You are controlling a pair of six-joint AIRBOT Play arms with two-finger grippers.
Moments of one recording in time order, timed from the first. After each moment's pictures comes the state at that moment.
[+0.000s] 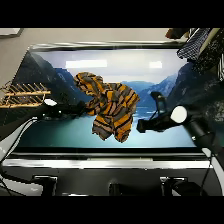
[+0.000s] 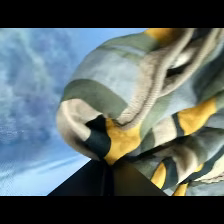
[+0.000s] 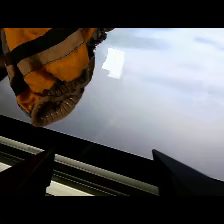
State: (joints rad) left arm -0.12 -1.68 1.05 0.50 -0.78 -1.30; right arm 0.27 -1.05 0.86 -1.22 1.14 1.62
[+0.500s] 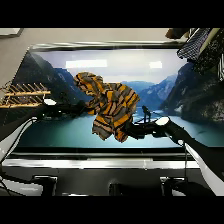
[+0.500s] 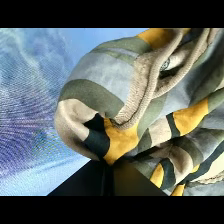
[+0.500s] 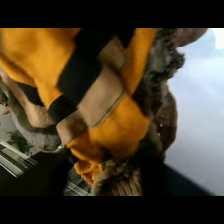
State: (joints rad) left arm -0.11 -1.67 1.05 0.50 -0.78 -1.30; right arm 0.27 -1.36 0.66 -0.47 0.82 1.27
